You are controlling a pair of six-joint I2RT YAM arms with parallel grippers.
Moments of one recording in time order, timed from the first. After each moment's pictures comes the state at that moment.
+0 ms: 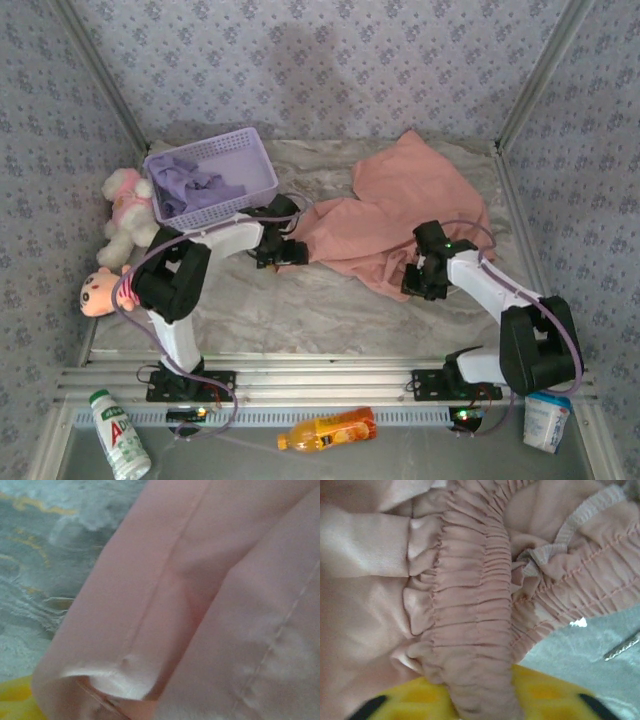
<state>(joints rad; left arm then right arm) -0.57 1.85 1.19 -0.66 0.09 -0.57 0.27 1.32 0.74 -0.80 -0.11 0.48</state>
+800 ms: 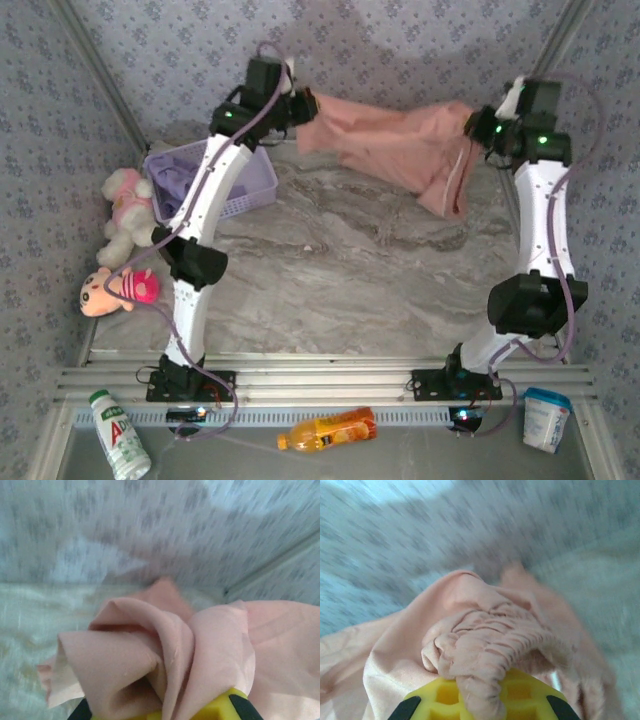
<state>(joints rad) -0.47 2.22 2.75 -0.93 0.15 -0.54 -0.17 1.65 1.98 -0.82 -0.37 0.40</state>
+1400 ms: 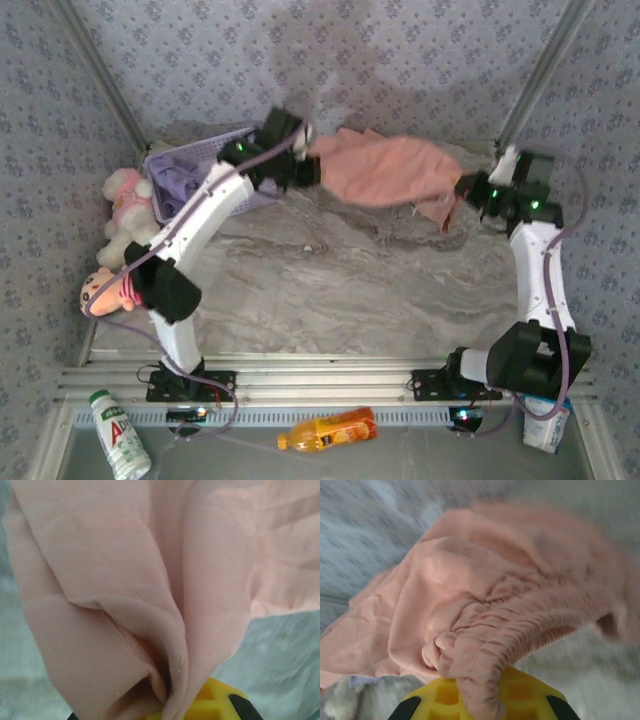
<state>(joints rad) -0.61 1.79 1.85 -0.96 0.14 -0.47 -0.23 1.26 1.15 -0.64 -0.57 0.43</state>
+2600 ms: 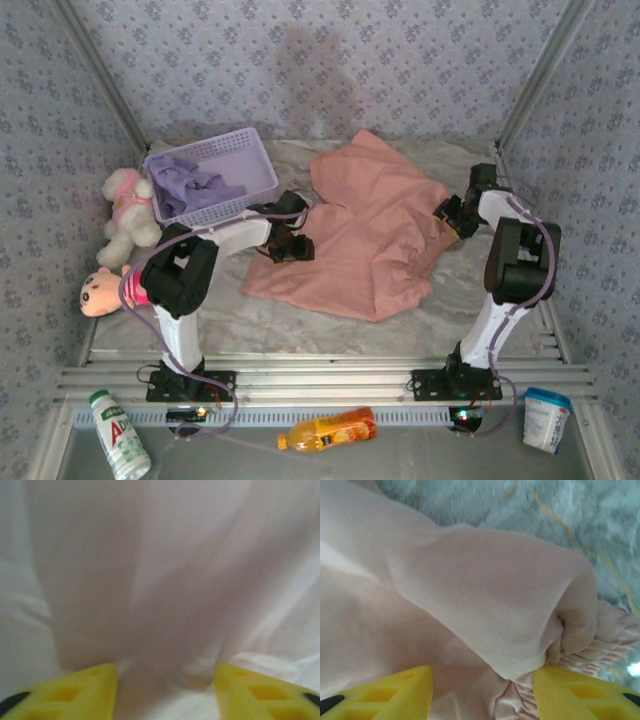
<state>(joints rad) -0.62 1.90 1.24 -0.63 0.15 -0.55 -0.17 1.90 1.30 -0.59 -0.21 0.54</state>
